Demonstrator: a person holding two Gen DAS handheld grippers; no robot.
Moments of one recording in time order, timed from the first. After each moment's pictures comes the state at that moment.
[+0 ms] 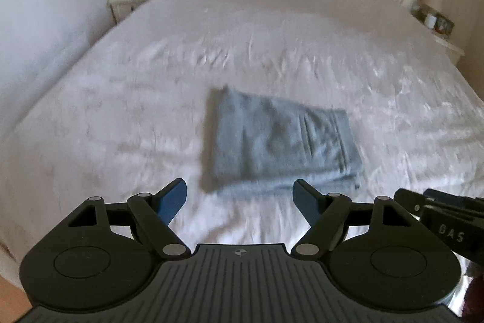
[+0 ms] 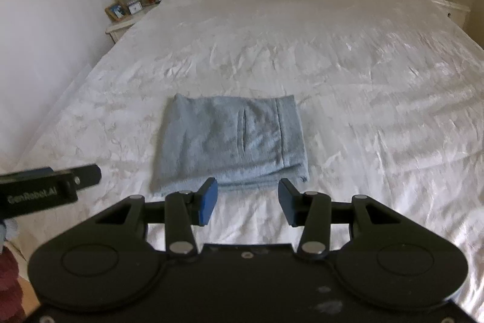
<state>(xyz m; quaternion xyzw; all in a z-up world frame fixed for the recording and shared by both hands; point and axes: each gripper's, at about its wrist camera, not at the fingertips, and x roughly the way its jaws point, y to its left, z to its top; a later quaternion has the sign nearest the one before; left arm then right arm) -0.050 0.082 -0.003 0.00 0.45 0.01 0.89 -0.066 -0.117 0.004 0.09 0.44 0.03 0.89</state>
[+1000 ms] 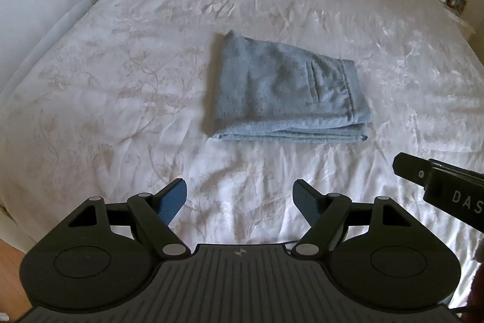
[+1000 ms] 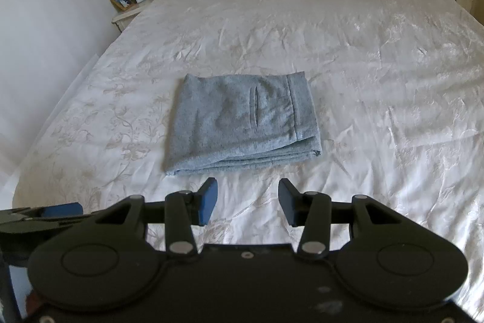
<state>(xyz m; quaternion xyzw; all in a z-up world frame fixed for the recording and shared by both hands) -0.077 0.078 -0.029 0.00 0.52 0.02 0.86 -0.080 -0.104 -0.010 0.10 0.46 0.04 0.88</state>
